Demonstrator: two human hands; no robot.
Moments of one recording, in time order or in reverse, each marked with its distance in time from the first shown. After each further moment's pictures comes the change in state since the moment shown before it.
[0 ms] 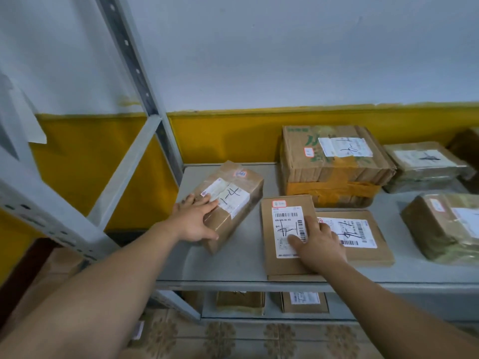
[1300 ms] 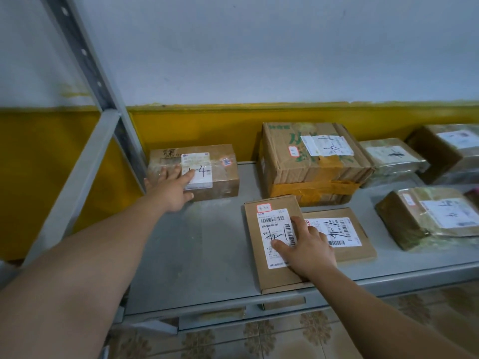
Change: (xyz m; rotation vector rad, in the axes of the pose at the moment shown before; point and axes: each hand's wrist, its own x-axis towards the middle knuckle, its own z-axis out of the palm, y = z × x) left_hand 0.106 -0.026 -0.029 -0.001 0.148 0.004; right_hand 0.001 -0.016 0.003 0.011 0.072 0.085
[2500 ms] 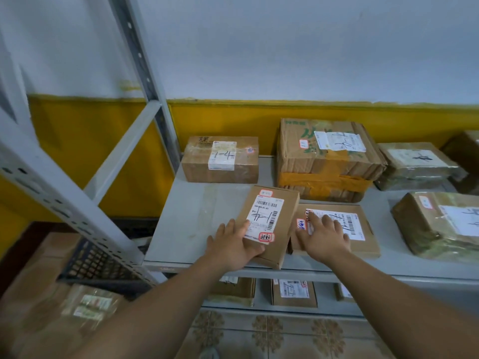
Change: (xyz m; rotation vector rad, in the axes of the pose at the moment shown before) left_hand -0.153 0.136 0.093 -0.323 -0.166 -0.067; right_hand 0.015 0.051 -0.009 -0.172 -0.077 -0.107
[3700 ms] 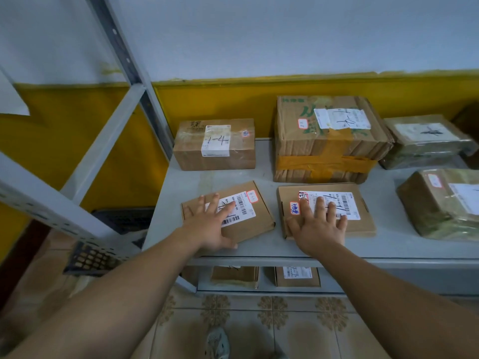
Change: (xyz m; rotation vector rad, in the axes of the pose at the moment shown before) left_hand 0.023 -0.041 -0.032 0.353 -0.082 0.070; right_hand 0.001 -0.007 0.027 -0.152 -0.006 -0.042
